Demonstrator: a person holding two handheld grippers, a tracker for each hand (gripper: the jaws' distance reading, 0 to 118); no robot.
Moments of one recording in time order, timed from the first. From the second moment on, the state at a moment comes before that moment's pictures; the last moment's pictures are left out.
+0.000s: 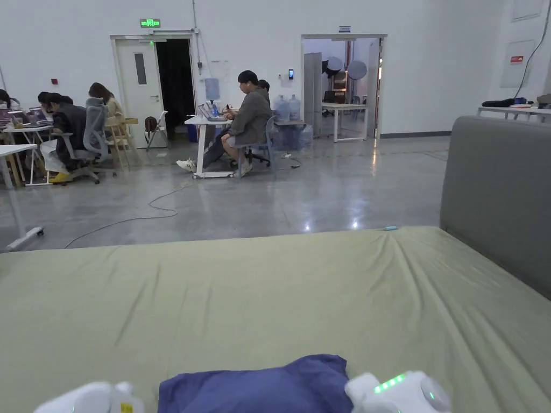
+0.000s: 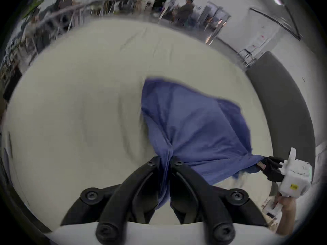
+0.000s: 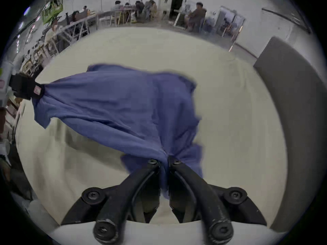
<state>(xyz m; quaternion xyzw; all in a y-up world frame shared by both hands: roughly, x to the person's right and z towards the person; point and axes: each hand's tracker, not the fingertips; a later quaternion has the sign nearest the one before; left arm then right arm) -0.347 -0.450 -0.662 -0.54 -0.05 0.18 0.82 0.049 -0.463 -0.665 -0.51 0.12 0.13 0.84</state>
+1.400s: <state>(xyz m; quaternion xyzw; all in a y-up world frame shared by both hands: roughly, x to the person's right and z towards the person) -0.320 -0.428 -0.357 -0.53 -0.15 0.14 0.82 0.064 -0.409 -0.331 -0.54 0.15 -0.01 0.83</state>
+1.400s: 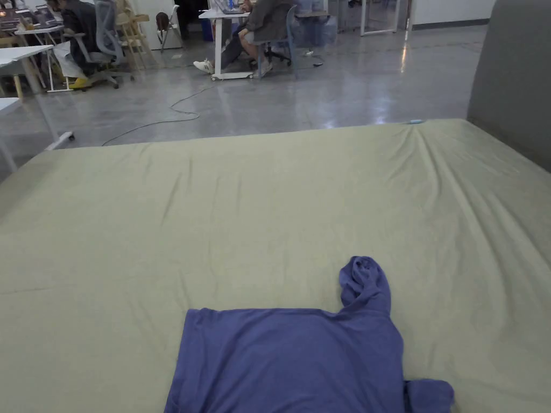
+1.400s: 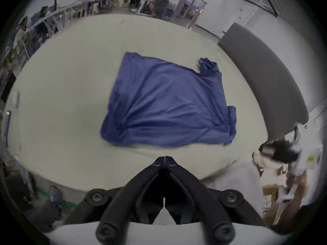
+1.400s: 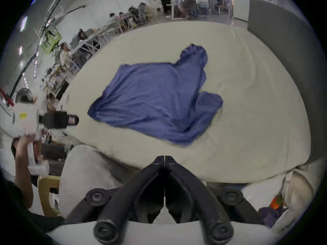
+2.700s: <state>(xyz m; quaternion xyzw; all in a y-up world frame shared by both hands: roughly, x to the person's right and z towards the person) -0.369 -0.430 -0.645 -0.50 -0.06 -0.03 0.87 0.131 -0.485 -0.514 -0.60 -0.01 -0.12 0.79</state>
